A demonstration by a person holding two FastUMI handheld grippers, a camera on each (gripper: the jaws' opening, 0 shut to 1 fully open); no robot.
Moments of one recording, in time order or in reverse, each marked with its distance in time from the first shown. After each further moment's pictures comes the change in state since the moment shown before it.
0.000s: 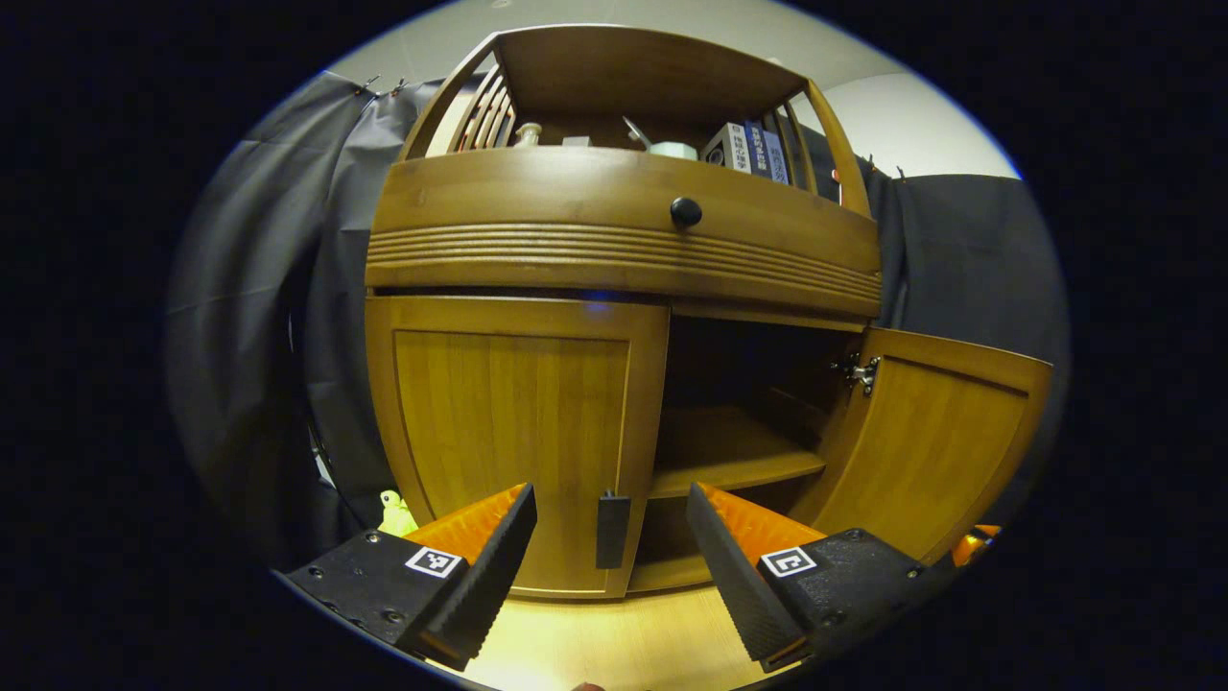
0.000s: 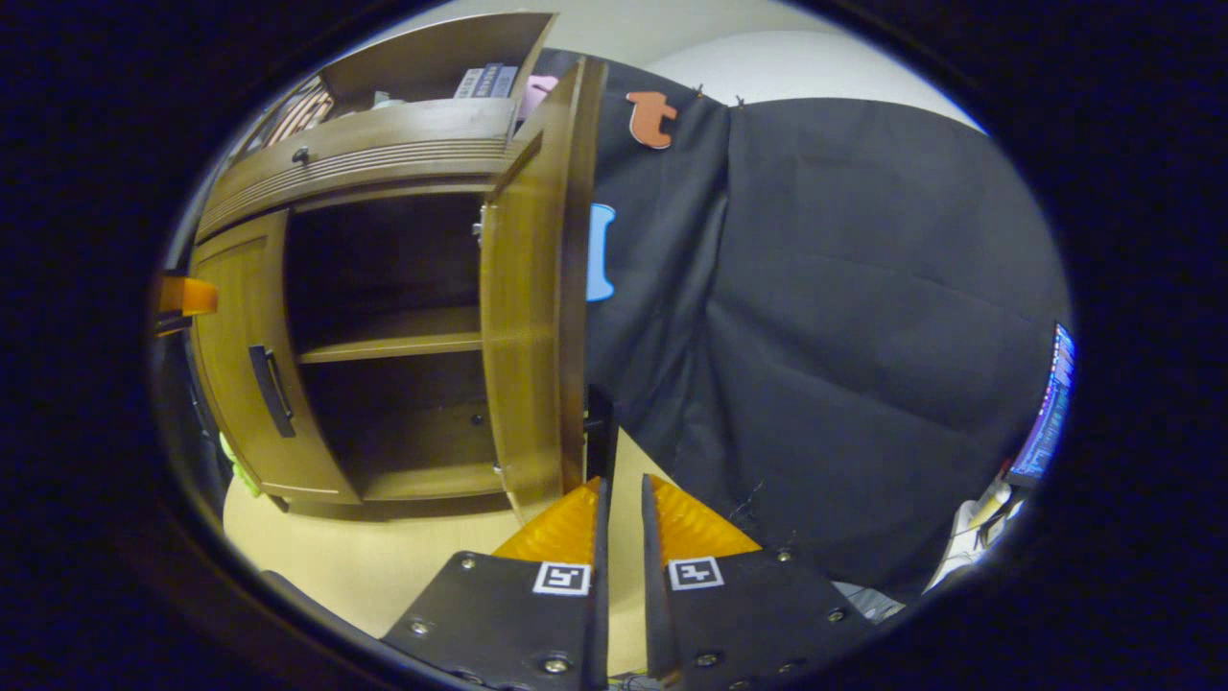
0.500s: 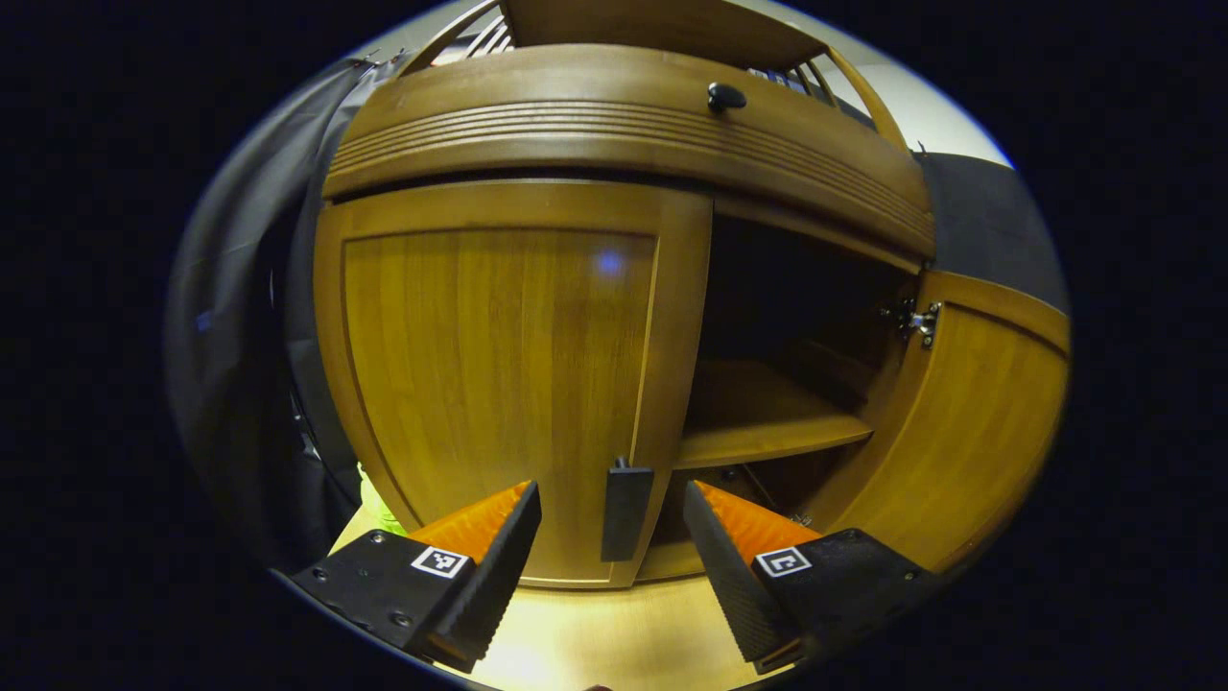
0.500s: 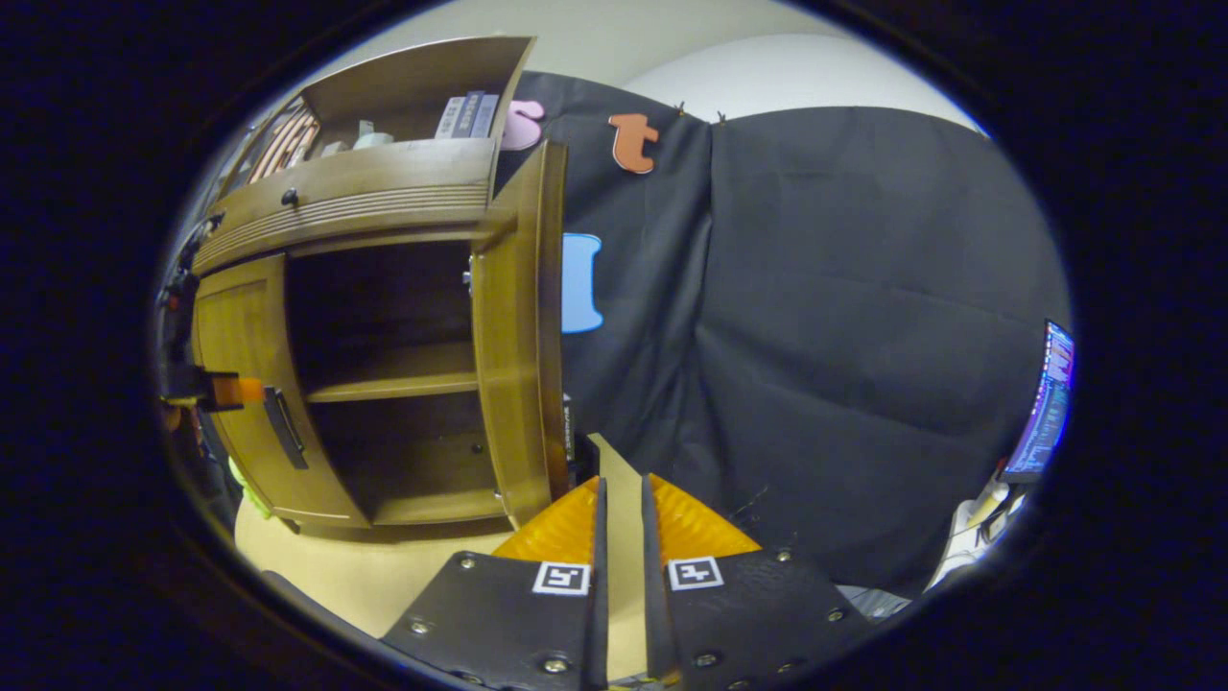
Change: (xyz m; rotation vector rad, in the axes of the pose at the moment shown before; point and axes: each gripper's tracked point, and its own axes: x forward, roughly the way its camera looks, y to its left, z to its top) left arm 0.063 0.015 -0.060 -0.005 0.128 0.017; right arm -0.027 -0.010 0.042 0.030 -0.080 -0.022
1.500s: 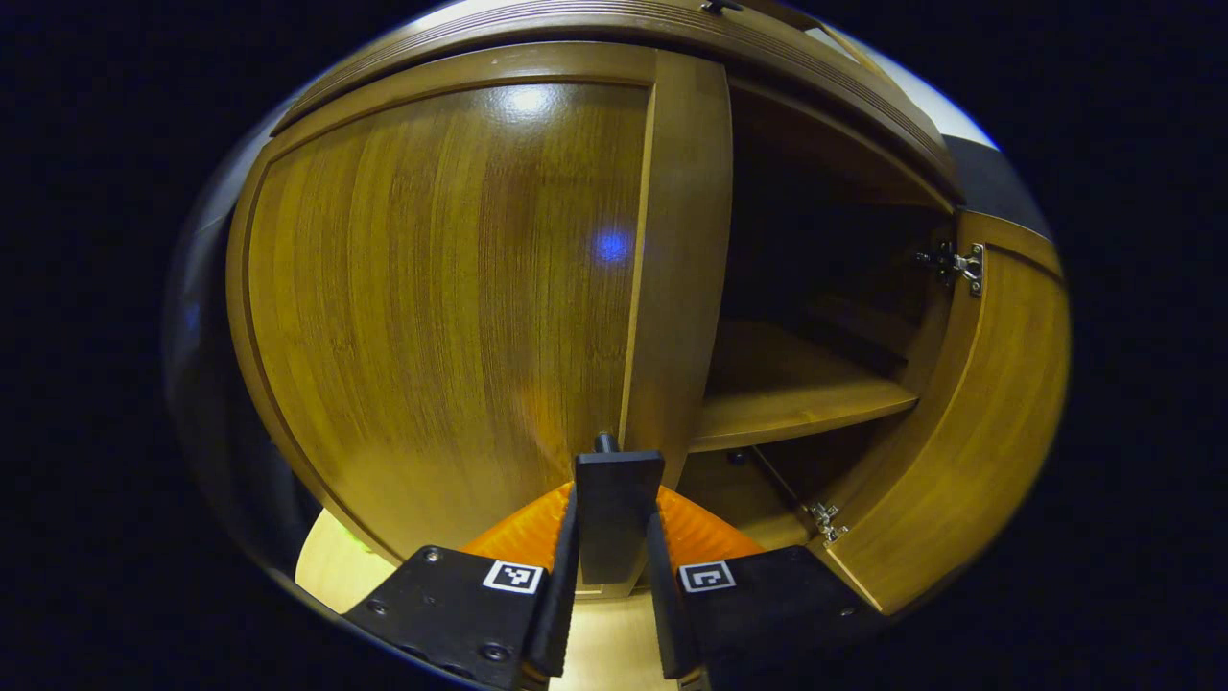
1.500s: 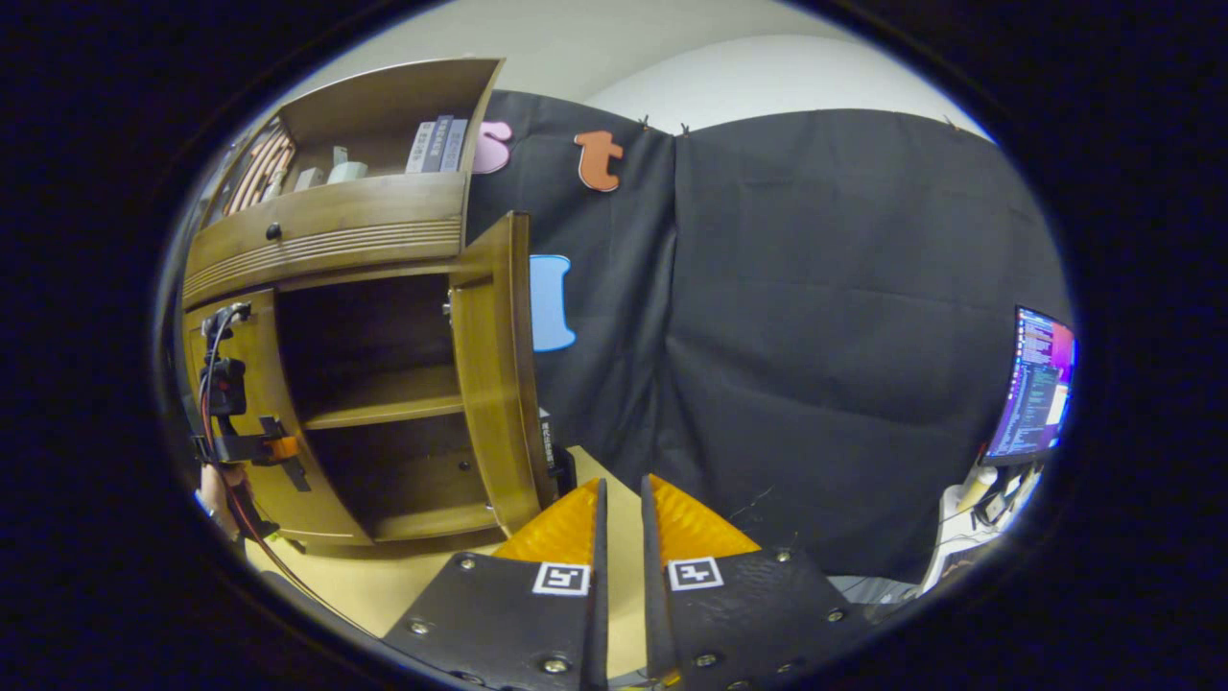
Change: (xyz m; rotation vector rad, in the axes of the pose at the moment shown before) left arm 0.064 -0.006 -0.036 0.020 0.042 -0.032; right arm -0.032 -0.014 0.008 0.058 -0.032 -0.068
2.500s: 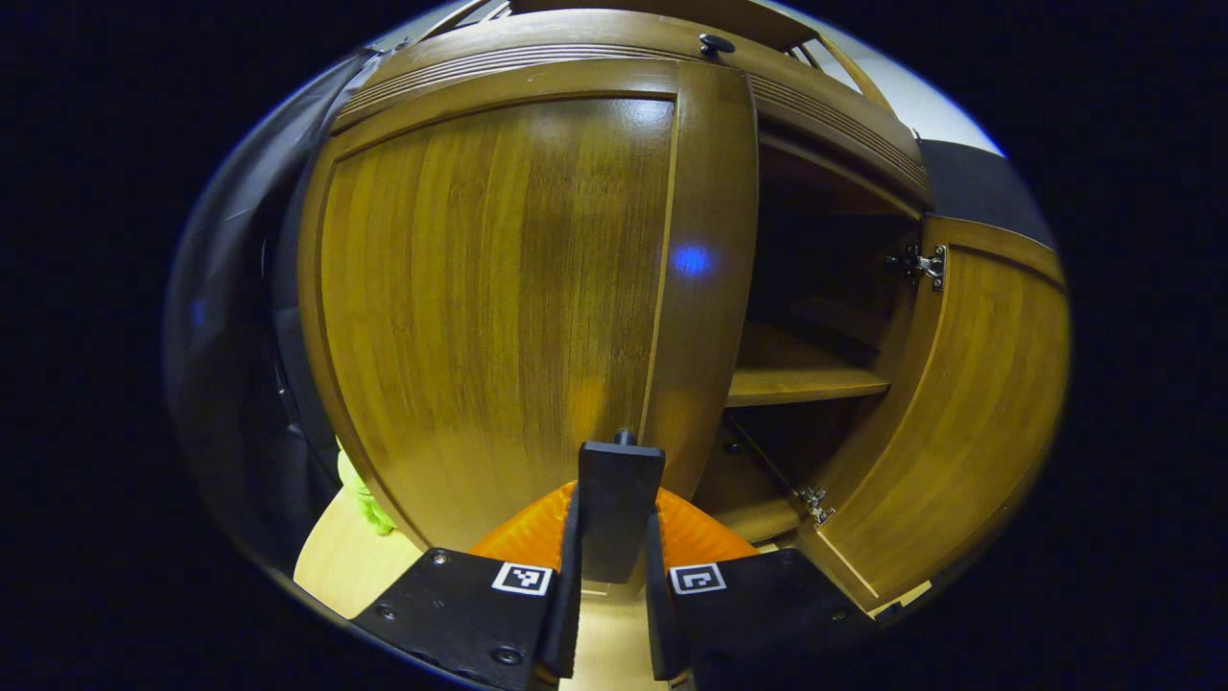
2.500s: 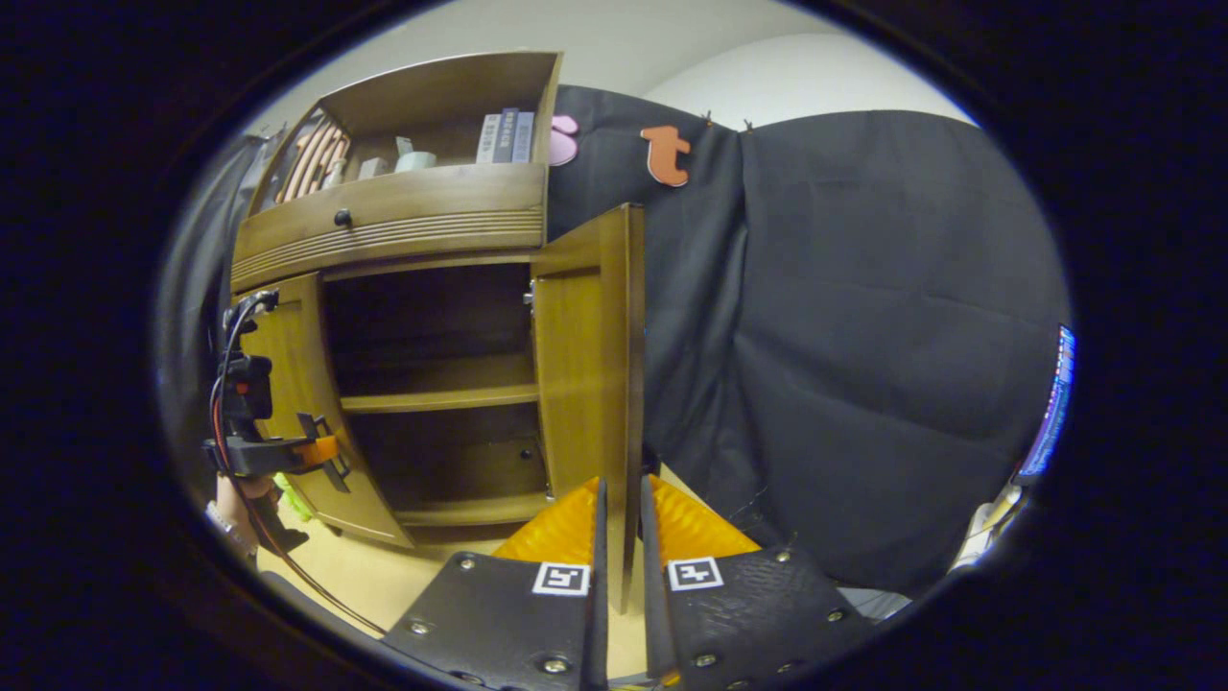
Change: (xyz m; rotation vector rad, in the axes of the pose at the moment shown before) left arm -0.058 0.008 -0.015 -0.021 -0.025 0.015; right arm -0.007 0.047 -0.008 -0.050 0.027 0.222
